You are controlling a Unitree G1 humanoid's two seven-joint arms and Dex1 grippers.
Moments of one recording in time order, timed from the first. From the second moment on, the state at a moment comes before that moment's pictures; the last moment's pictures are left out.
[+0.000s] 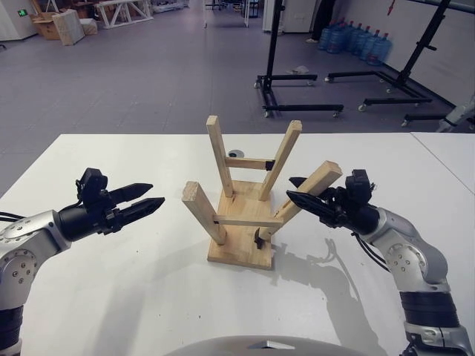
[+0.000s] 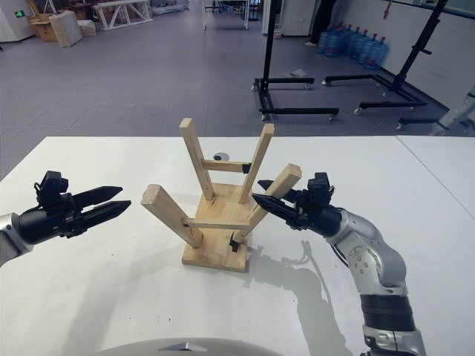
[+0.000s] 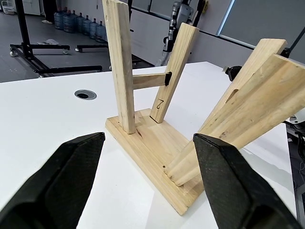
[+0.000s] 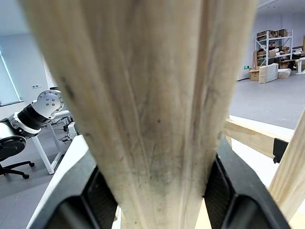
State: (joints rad) left arm 0.03 0.80 0.37 -0.31 -0.89 0.74 -0.90; right arm -0.10 -0.49 -0.15 -0.17 0.82 0.44 1.08
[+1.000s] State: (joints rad) left arm 0.00 0.79 0.33 -0.27 -0.85 0.73 -0.90; right arm -0.02 -0.49 -0.14 -0.24 0.76 0.29 1.13
